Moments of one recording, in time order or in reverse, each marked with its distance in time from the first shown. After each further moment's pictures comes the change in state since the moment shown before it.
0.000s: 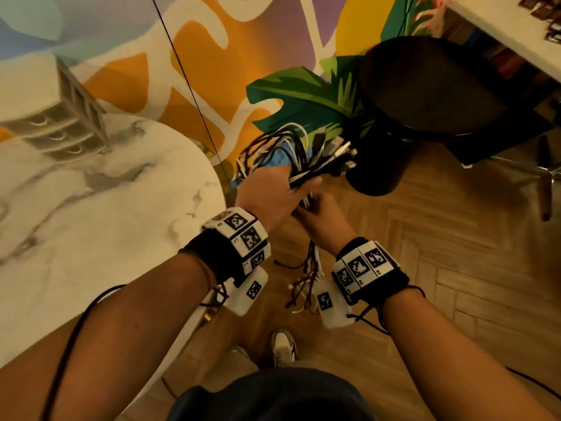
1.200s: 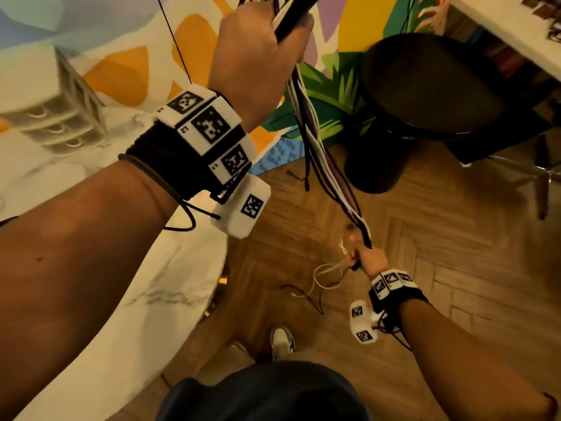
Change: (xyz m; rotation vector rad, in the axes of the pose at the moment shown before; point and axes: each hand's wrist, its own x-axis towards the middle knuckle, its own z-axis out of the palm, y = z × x) left_hand 0.052 0.032 -0.110 -0.372 0.436 0.150; right_hand -0.034 0.180 -0.039 0.302 0.391 0.803
